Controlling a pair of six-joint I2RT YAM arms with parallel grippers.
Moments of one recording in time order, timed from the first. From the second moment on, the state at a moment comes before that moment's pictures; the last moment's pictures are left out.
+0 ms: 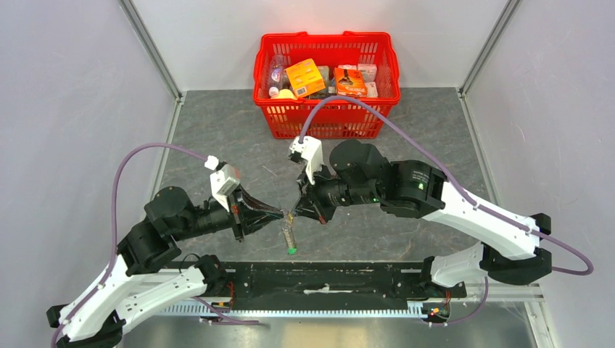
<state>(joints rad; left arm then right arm) -0.90 0.54 0.98 -0.51 0.35 -0.29 1.22 1.37 1.72 -0.86 -0.14 0.28</state>
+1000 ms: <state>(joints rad) -0.90 0.50 0.88 -0.19 0.51 -0.37 1.22 1.17 1.58 -0.71 -0.26 0.34</state>
